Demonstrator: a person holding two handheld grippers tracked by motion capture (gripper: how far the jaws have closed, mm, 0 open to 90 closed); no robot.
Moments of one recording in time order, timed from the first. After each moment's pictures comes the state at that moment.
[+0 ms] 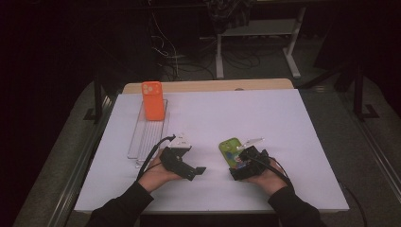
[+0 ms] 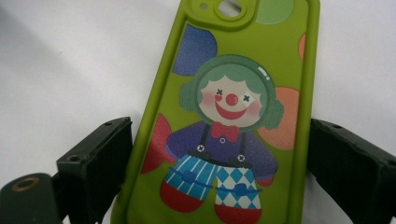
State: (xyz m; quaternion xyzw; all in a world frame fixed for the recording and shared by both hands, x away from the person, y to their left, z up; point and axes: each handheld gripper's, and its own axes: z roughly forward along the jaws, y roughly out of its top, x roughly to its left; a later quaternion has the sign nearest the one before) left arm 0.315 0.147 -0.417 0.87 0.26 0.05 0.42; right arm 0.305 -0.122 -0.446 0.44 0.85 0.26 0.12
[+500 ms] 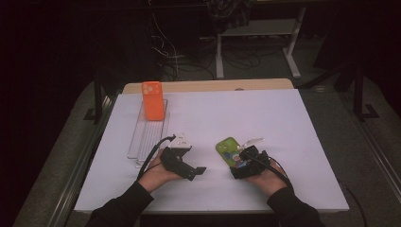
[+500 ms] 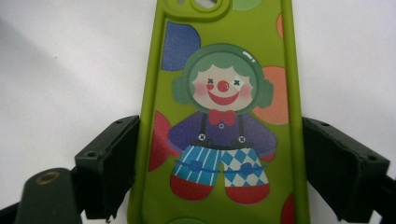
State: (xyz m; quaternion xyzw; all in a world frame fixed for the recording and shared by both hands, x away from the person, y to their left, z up) left arm 0.315 0.147 -0.417 0.87 0.26 0.06 0.42; right arm 0.304 -0.122 -0.444 0.46 0.84 0.26 0.12
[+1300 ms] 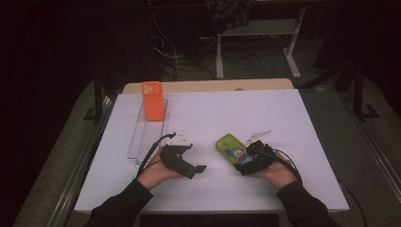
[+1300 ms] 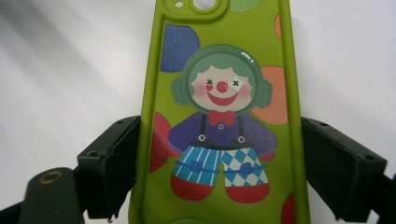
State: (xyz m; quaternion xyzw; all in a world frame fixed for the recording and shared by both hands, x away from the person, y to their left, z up) left arm 0.320 0.146 -0.407 0.87 0.24 0.05 0.42; right arm 0.315 -0.142 -0.428 0.41 0.86 0.29 0.09
